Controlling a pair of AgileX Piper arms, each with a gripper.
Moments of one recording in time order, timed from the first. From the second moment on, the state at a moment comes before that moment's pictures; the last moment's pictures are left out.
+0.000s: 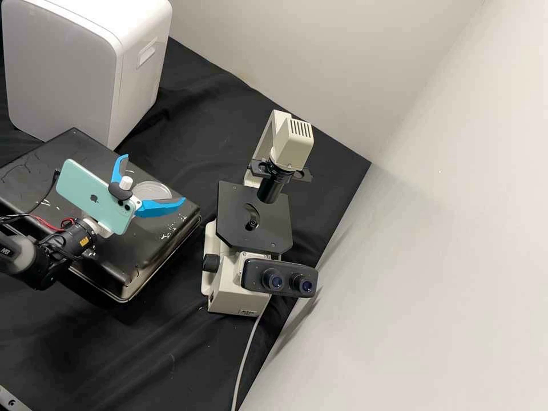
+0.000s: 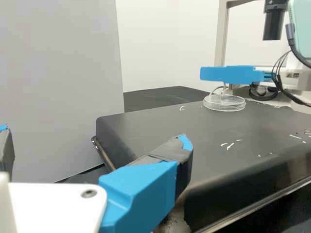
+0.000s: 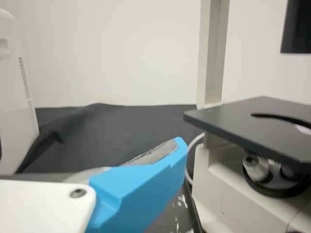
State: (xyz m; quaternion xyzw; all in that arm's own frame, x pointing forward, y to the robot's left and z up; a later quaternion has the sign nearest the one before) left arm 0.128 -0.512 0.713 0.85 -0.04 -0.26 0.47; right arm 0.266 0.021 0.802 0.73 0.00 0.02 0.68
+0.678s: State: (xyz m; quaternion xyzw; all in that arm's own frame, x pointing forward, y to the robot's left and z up) left arm 0.128 -0.512 0.713 0.85 -0.04 -0.26 0.46; right arm 0.263 0.002 0.783 0.73 -0.01 -0.03 0.68
